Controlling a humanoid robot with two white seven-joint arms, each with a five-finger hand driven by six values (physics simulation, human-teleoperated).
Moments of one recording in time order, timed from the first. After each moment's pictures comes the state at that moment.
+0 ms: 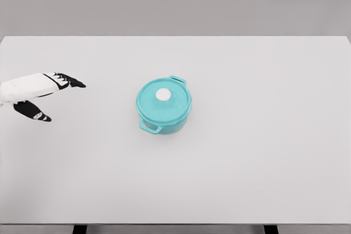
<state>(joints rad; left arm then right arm) -0.39 0.90 -0.36 -1.39 -0.24 -0.61 -0.61 0.00 0.00 0.46 -0.08 0.16 -0.05 0.28</state>
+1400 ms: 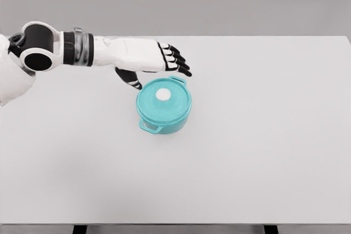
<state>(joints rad) -1.02 0.60 -0.94 -1.43 -0.27 -0.61 -0.61 0.01 0.00 0.46 -0.08 0.16 -0.05 0.28</state>
